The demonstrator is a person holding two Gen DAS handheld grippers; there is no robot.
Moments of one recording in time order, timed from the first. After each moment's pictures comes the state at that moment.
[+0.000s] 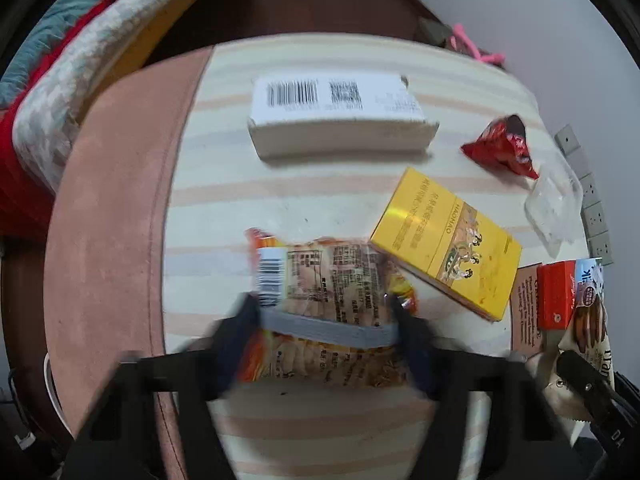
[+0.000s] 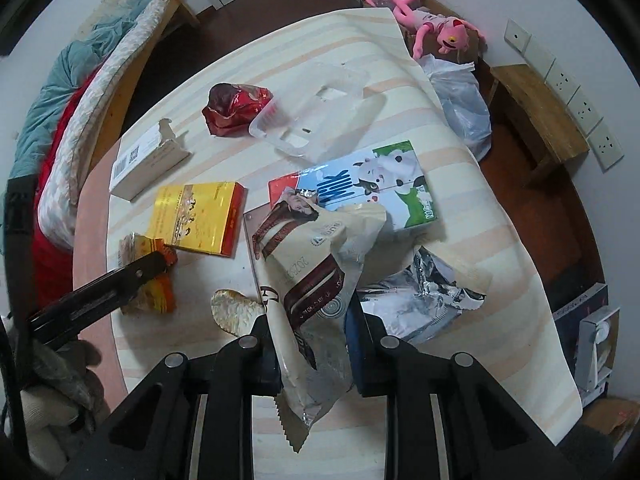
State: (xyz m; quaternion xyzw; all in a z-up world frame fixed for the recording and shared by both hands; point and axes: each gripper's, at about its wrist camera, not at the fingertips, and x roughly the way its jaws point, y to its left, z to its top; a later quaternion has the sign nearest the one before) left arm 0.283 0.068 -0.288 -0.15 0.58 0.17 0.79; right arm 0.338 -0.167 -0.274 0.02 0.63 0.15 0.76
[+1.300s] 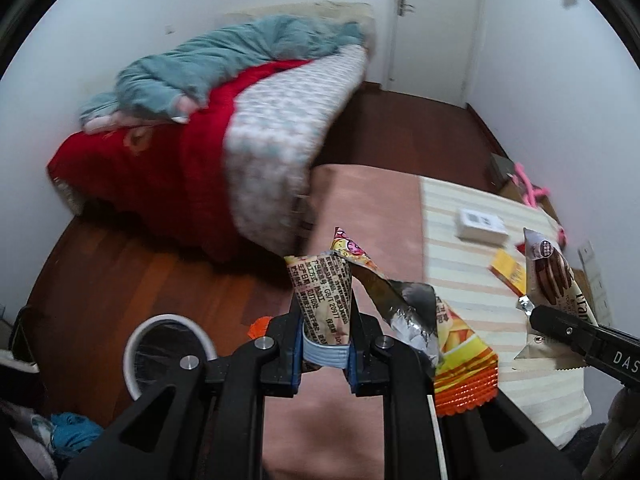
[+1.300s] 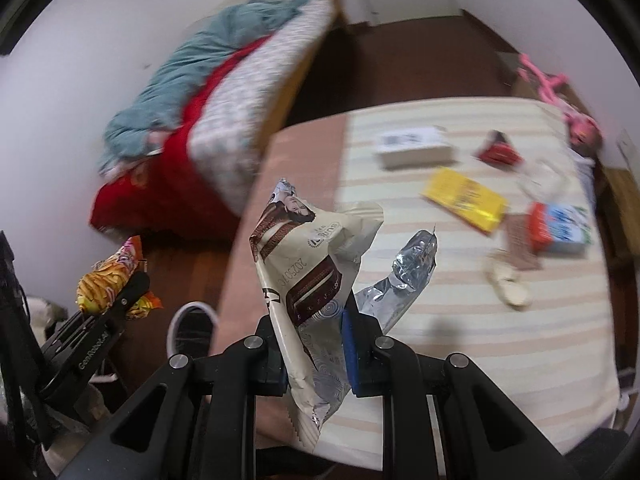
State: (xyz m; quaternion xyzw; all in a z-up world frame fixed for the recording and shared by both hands) left arm -0.001 0.166 -0.117 -0.17 0.39 0.34 0.84; right arm 0.157 -0.022 -0.136 -0.02 0.53 0.40 0.75
